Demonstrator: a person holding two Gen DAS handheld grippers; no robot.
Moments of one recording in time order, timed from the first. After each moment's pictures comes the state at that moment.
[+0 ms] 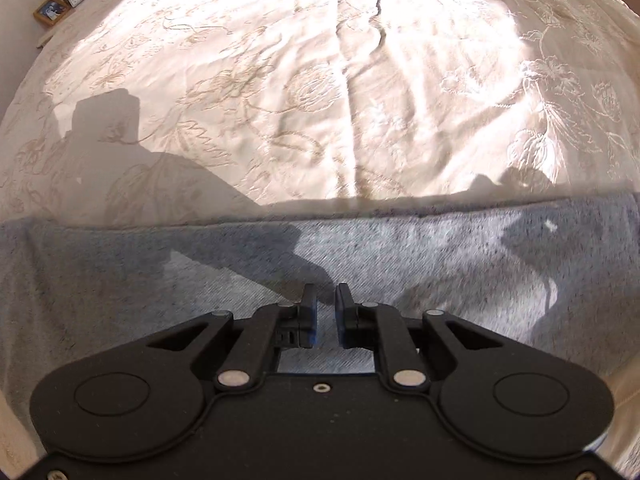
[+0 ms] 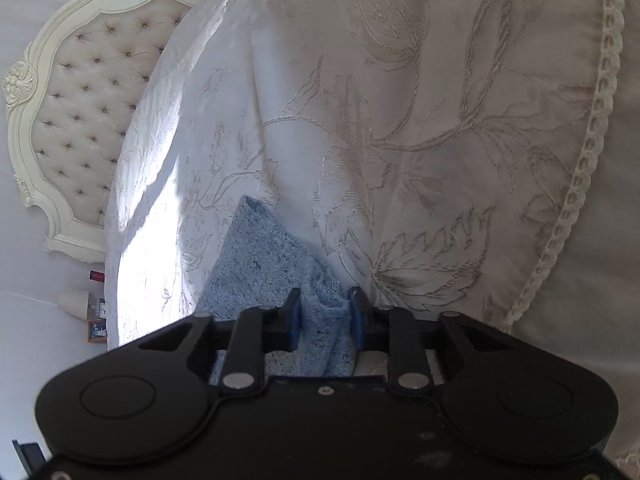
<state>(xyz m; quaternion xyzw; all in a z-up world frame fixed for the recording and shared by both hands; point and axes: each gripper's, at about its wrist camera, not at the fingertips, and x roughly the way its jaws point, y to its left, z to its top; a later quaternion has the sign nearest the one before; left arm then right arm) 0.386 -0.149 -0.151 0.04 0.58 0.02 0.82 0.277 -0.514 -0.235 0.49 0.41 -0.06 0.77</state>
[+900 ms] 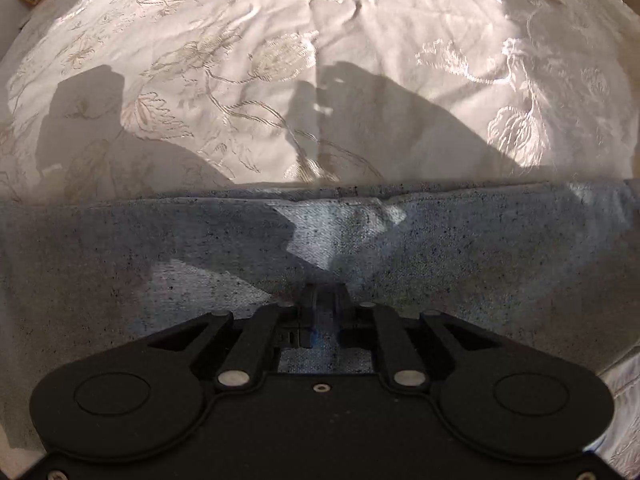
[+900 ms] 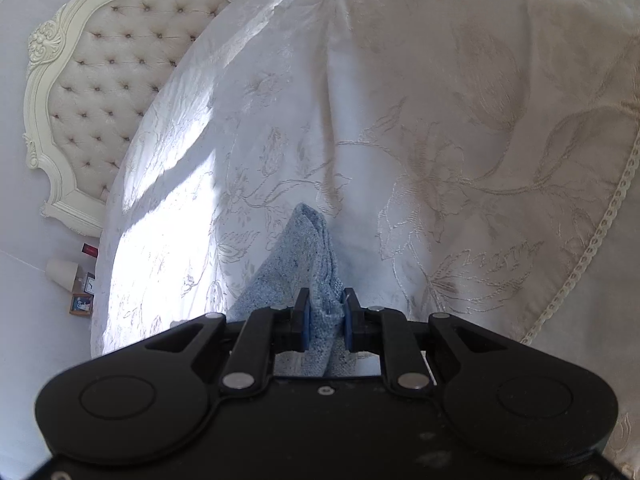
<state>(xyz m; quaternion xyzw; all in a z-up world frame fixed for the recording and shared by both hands) 0.377 -0.149 -0.154 0.01 0.59 0.01 0.80 0.286 -0.482 -0.167 0.41 0.40 -0.06 0.82</state>
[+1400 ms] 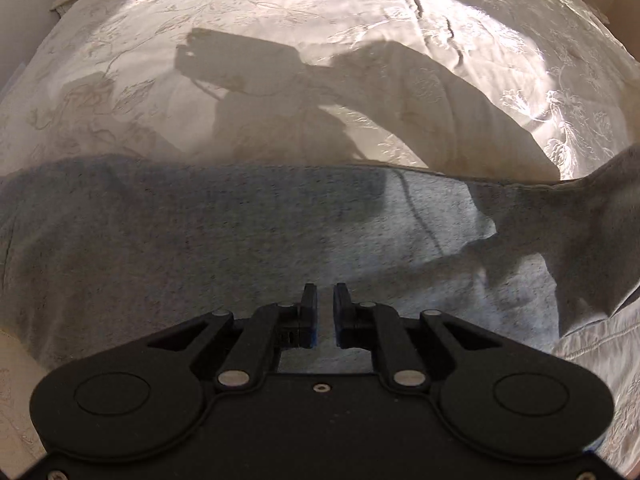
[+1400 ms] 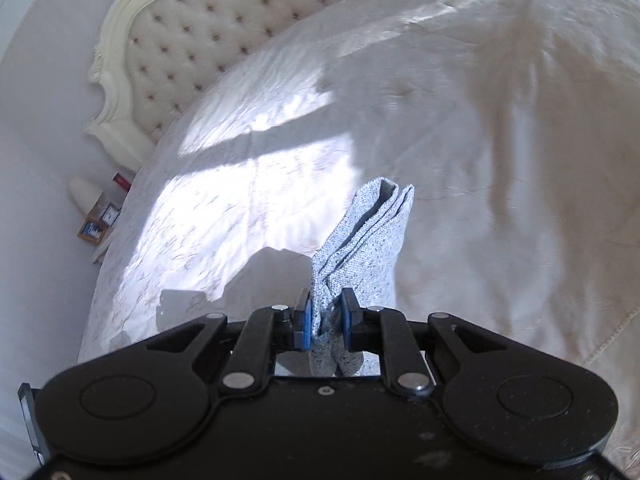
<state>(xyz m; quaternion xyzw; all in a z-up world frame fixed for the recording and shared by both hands) 0.319 -0.011 -0.107 -0.02 0.58 0.01 0.82 0.303 -0.316 -0.048 0.27 0.39 0.04 0.88</state>
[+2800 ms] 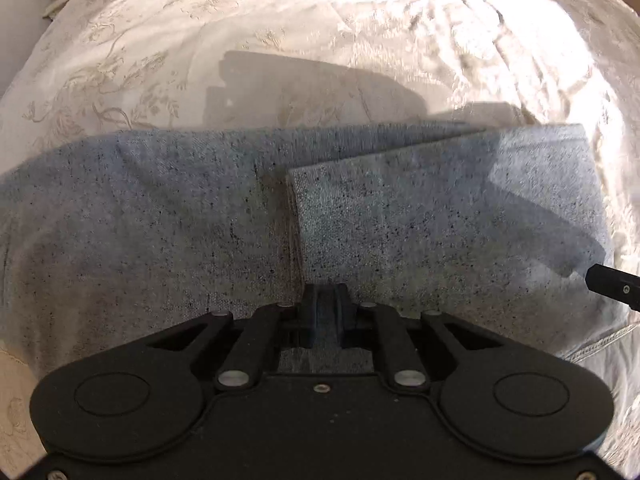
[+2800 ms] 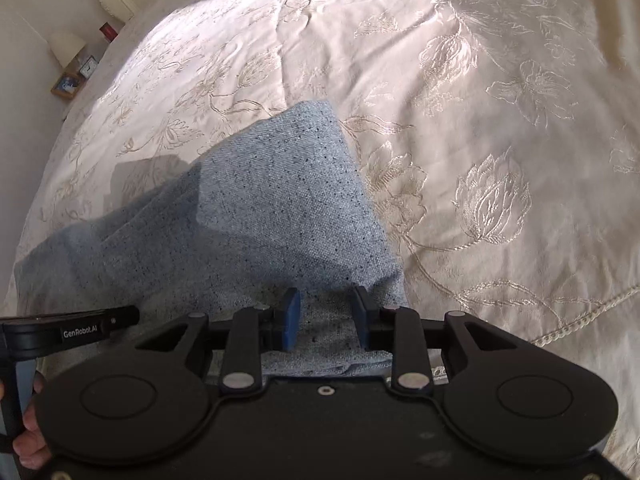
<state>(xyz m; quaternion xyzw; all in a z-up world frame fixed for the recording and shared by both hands) 0.328 0.019 -0.153 0.02 0.58 0.01 0.81 0.304 -0.196 -0.168 0.18 0.53 0.06 0.82</state>
